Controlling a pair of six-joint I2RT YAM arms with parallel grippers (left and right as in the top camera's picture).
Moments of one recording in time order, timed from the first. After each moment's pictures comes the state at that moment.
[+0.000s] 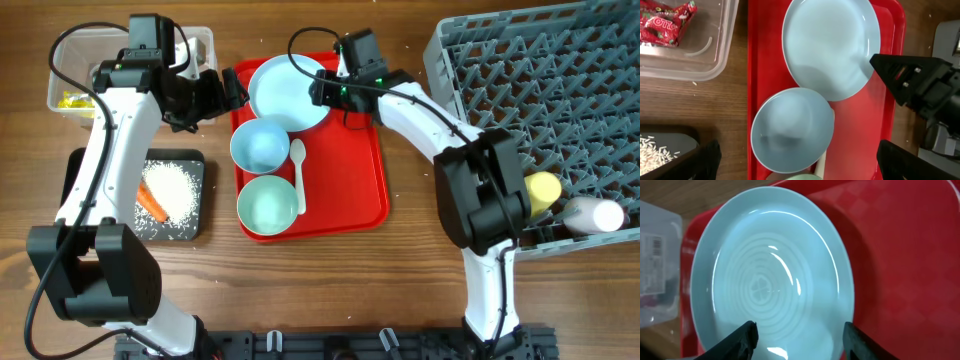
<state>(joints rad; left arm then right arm) -0.01 1.78 1.54 -0.94 0.34 -0.28 0.43 2.23 1.65 -0.34 -0.22 0.55</state>
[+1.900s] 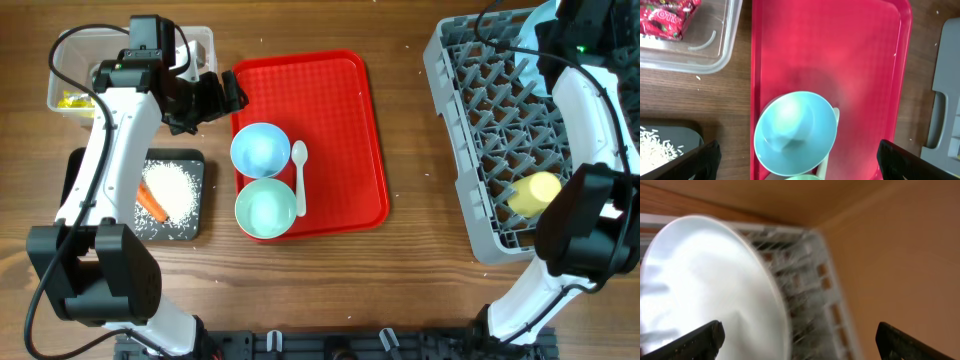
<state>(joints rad) -0.01 1.78 1.54 -0.97 0.33 -0.28 -0.19 1.97 1.64 -0.28 0.57 -0.50</state>
